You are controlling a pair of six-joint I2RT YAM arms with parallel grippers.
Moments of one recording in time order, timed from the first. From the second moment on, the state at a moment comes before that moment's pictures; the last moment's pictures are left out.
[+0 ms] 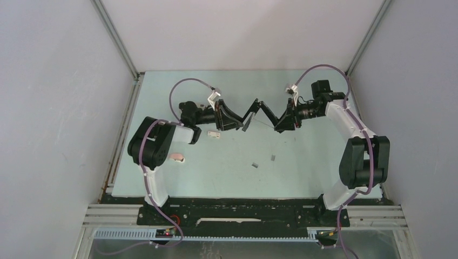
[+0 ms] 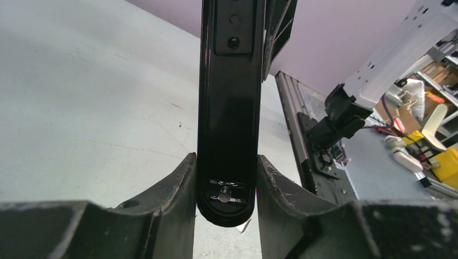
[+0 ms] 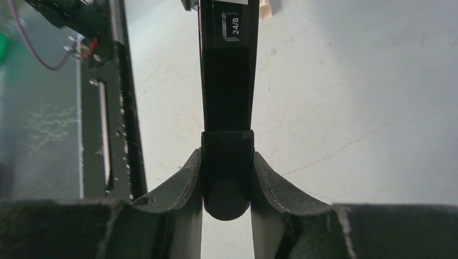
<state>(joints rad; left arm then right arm) -0.36 1.94 0.89 1.35 1.14 -0.77 0.06 1.64 1.30 -0.87 -1.17 -0.73</state>
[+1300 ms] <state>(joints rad) -0.45 1.33 0.78 0.44 0.59 -0.19 0.10 1.57 1.26 -0.67 -0.85 -0.46</state>
